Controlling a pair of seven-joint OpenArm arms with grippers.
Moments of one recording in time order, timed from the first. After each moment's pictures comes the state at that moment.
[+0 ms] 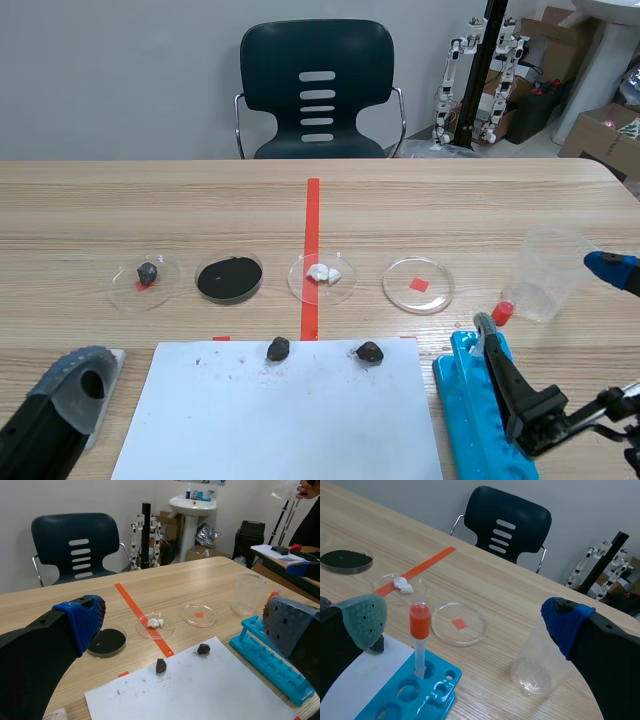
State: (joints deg) left arm 66.4 -28.8 -5.4 118.7 -11.3 -19.1 -45.5; right arm -37.2 20.5 5.6 91.1 -6.2 13.5 43.8
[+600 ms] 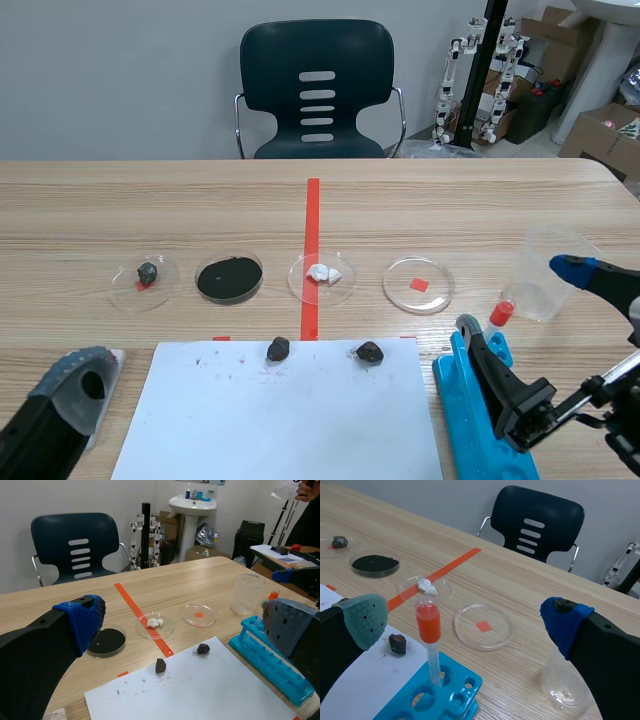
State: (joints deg) left arm 66.4 -28.8 -5.4 118.7 -11.3 -19.0 -45.5; right arm -31.4 20.3 5.6 84.7 -7.0 24.4 45.8
